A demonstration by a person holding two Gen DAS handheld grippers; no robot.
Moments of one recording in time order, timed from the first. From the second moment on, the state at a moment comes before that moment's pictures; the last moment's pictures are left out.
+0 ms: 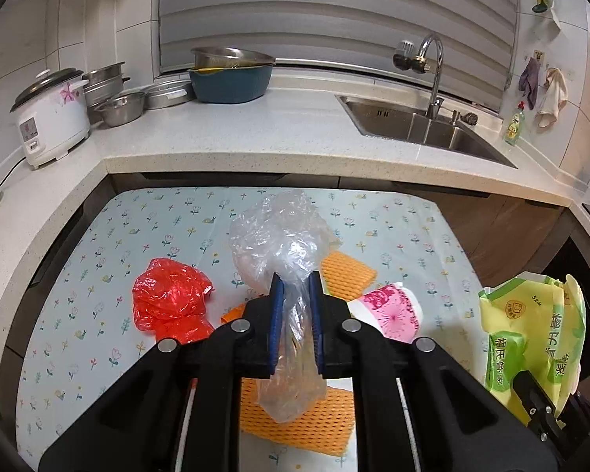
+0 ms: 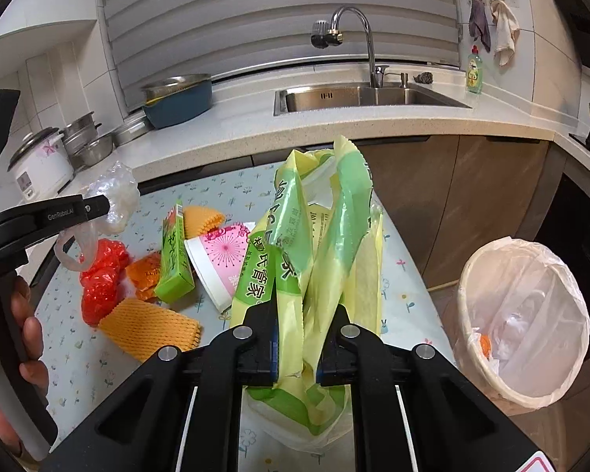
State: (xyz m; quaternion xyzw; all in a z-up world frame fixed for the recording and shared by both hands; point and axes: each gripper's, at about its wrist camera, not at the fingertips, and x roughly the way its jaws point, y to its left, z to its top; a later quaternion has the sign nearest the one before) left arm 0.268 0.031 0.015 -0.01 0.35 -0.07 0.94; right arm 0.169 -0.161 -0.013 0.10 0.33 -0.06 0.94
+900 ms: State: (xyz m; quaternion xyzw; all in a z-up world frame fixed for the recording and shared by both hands) left arm 0.171 -0.165 0.048 0.05 0.33 -0.29 0.90; right arm 0.072 -0.324 0.008 0.16 0.27 -0.19 0.93
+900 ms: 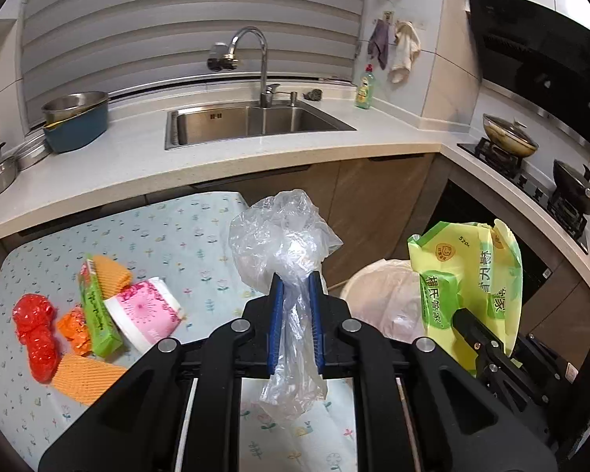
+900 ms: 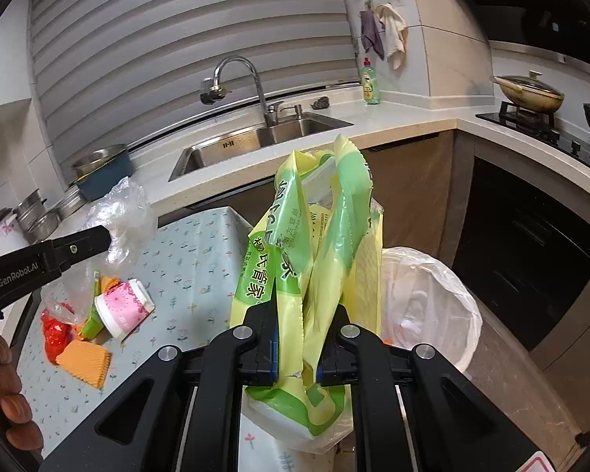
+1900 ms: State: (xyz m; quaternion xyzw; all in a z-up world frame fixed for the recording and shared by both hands) left arm 0.147 -0.308 -0.014 0.13 0.38 -0.37 0.84; right arm 0.026 -0.413 -0.020 0.20 0.28 -0.26 0.90
